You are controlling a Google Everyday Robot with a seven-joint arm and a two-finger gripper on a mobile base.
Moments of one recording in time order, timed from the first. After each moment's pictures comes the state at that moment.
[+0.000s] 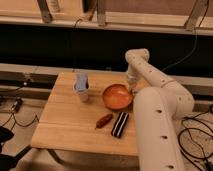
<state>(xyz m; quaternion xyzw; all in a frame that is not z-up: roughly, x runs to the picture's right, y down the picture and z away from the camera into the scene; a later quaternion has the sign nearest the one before) 0.172 0.002 0.963 -0.32 0.18 0.52 0.77</state>
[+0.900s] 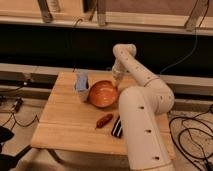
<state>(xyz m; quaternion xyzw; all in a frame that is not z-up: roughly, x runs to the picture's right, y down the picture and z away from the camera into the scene) 0.081 -0.018 0.958 -0.36 0.11 0.46 0.80</state>
